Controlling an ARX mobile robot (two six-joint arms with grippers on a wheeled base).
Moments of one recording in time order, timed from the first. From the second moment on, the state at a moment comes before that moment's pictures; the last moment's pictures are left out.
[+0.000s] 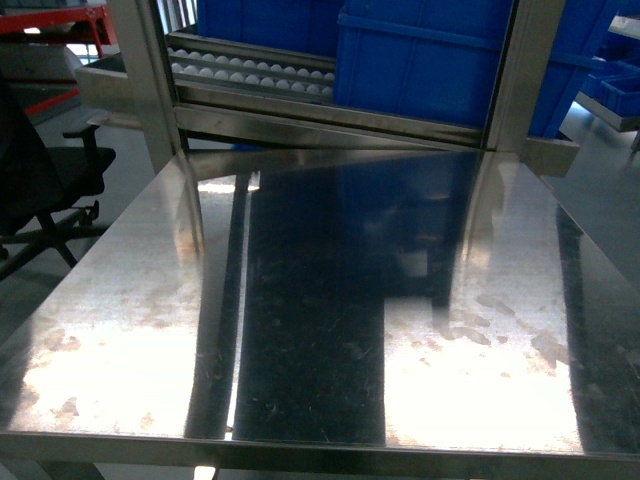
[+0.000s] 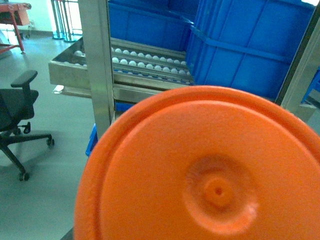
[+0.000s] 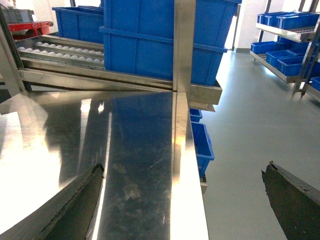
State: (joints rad) left arm -0.12 1.13 0.43 0.69 0.02 -0.06; right arm 0.00 0.00 0.01 -0.01 0.00 0.00
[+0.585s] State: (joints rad) left arm -0.09 0.96 0.26 0.68 -0.09 -0.02; right arm 0.00 0.00 0.01 -0.01 0.00 0.00
